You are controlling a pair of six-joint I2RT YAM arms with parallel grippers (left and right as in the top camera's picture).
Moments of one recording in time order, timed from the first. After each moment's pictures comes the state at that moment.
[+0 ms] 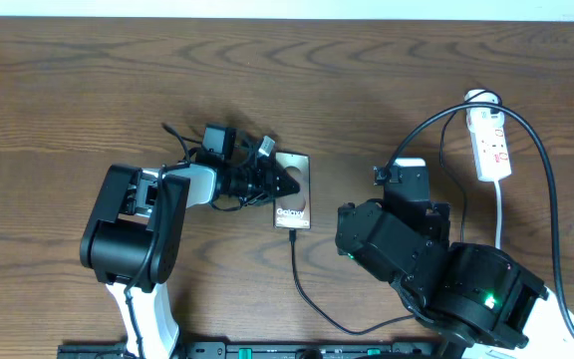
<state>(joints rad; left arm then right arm) -0.23 2.02 0.91 -0.02 0.99 -0.48 1.02 1.14 1.36 -1.27 0.57 0.84</state>
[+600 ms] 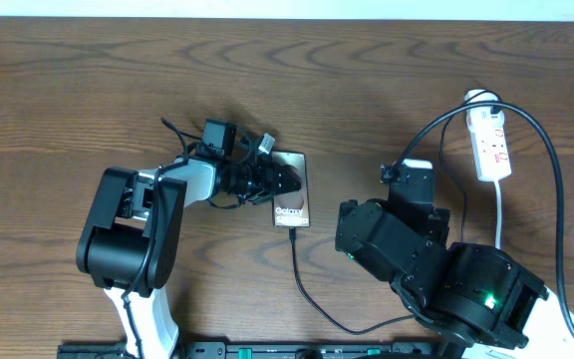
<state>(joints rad) -0.23 2.00 0.95 -0.13 0.96 -0.44 1.02 1.14 1.36 -1.27 0.55 0.96</state>
